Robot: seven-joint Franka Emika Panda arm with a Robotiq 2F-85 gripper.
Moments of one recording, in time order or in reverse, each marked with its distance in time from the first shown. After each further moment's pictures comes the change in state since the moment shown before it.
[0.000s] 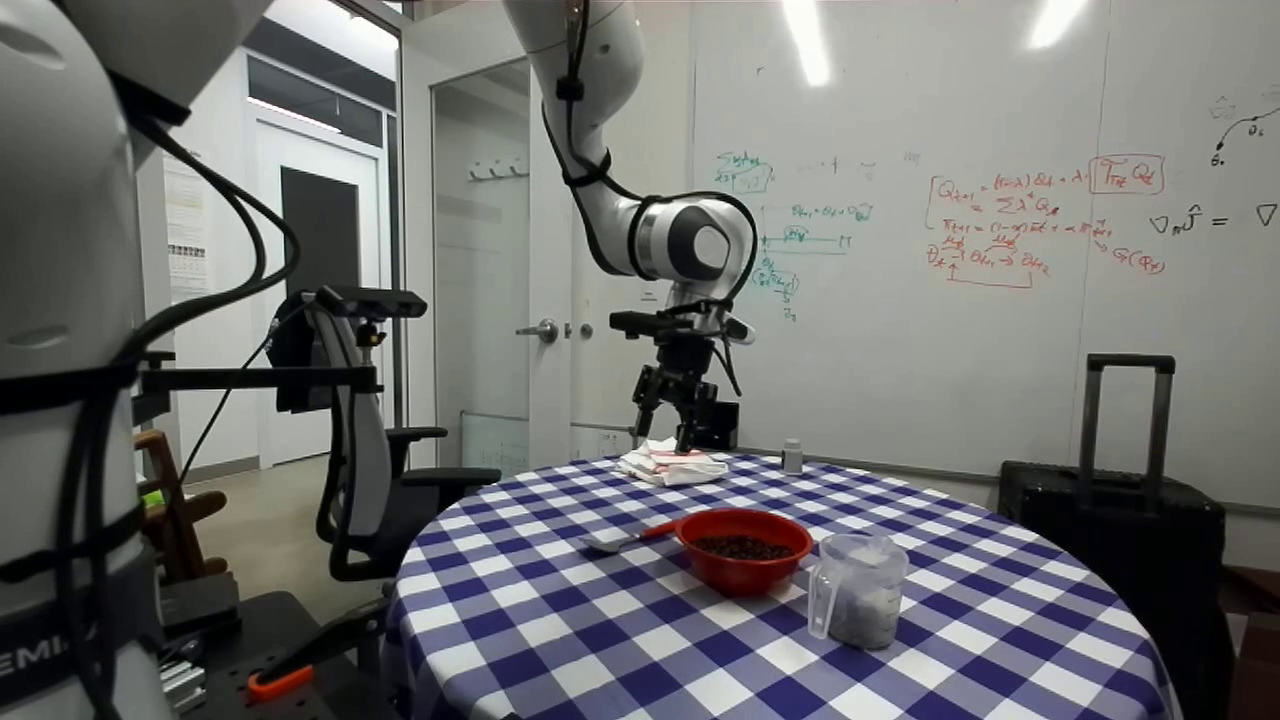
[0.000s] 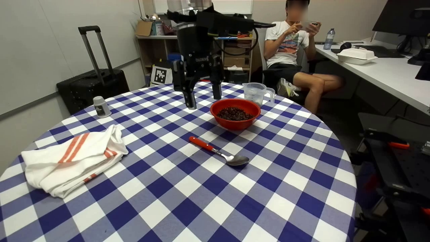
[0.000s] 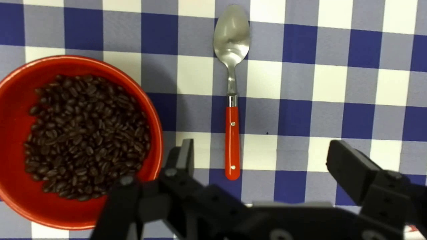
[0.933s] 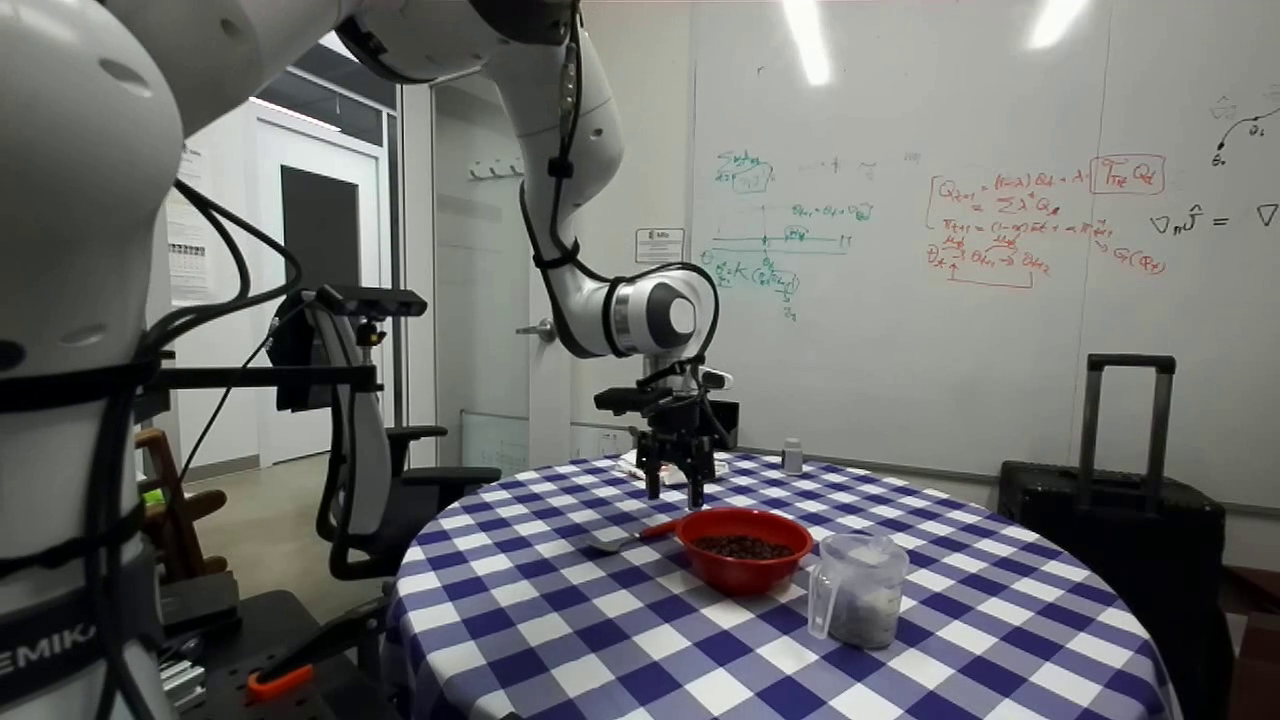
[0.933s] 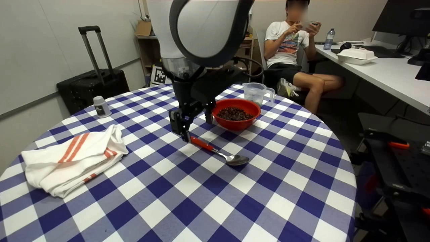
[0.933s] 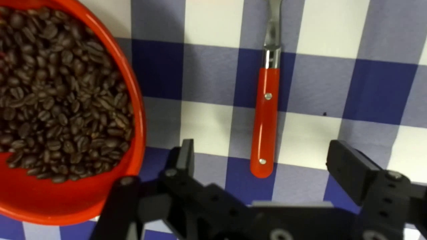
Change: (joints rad) arm 0.204 0.173 -0.155 -0.005 -0.212 0.305 0.198
